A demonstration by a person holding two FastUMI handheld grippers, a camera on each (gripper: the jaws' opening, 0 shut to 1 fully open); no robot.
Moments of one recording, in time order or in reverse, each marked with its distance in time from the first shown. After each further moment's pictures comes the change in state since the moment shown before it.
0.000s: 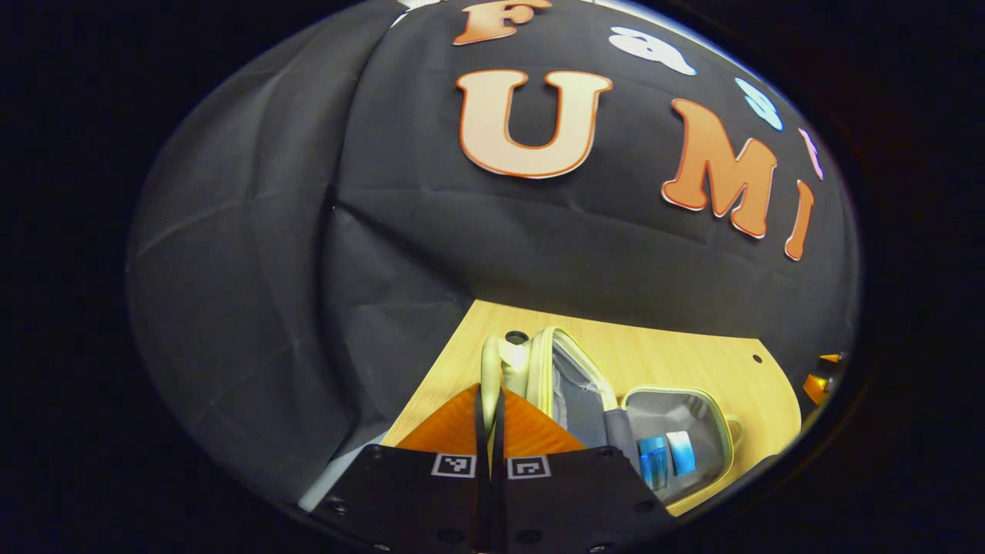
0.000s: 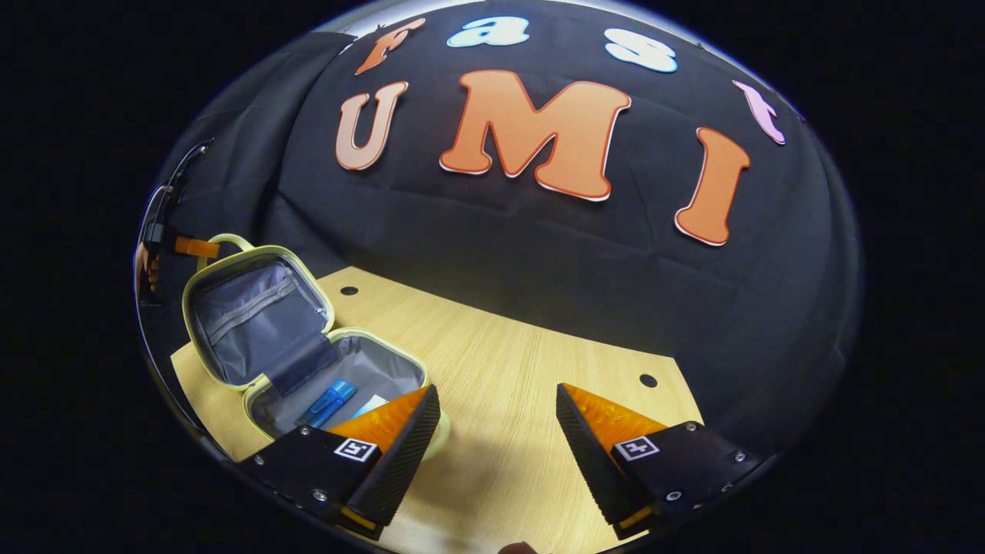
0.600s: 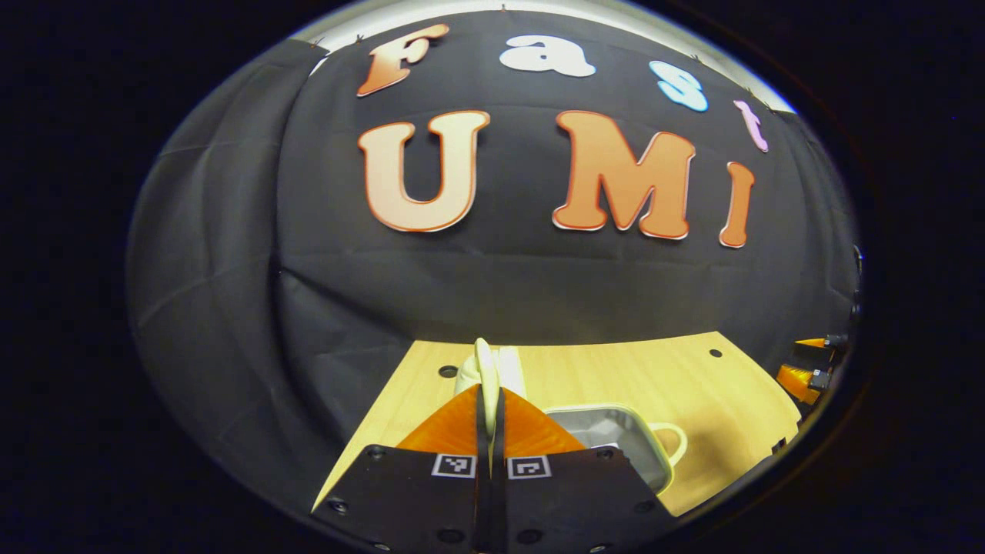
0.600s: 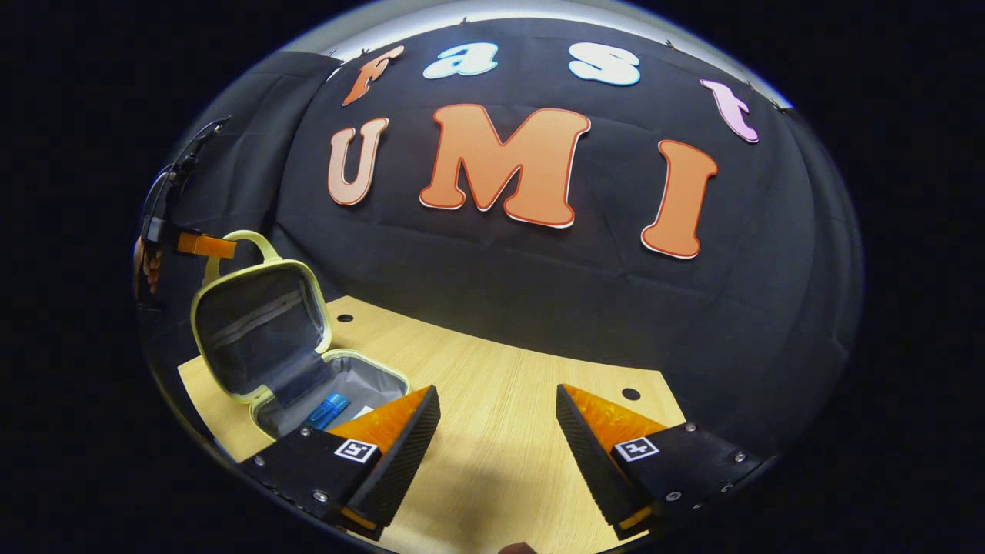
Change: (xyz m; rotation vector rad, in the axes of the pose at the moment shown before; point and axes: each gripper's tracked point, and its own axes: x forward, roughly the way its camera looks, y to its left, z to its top) left arm -0.062 -0.158 0.051 0.135 -0.099 -0.134; right arm -0.035 -0.046 0.013 0.043 -0.102 -0.004
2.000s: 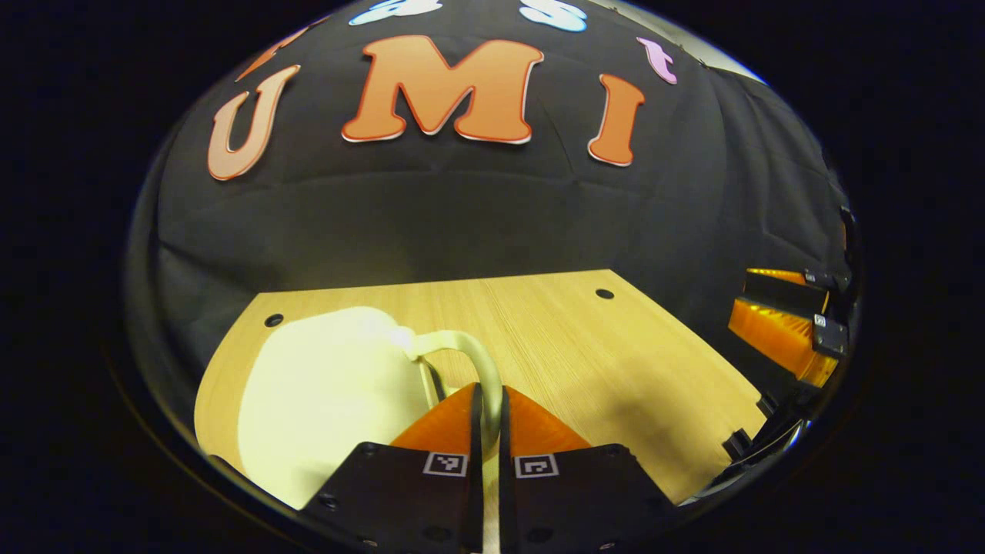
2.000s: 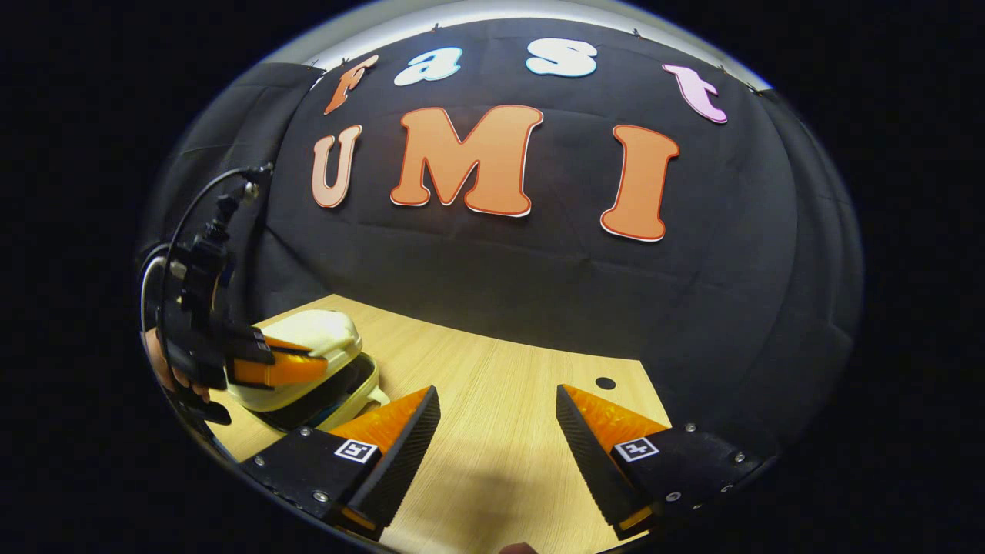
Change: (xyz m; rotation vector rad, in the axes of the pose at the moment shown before) left arm 0.057 -0.304 -0.137 0.077 0.219 -0.329; right arm -0.021 -0.072 -0.029 0.027 0.012 -0.009
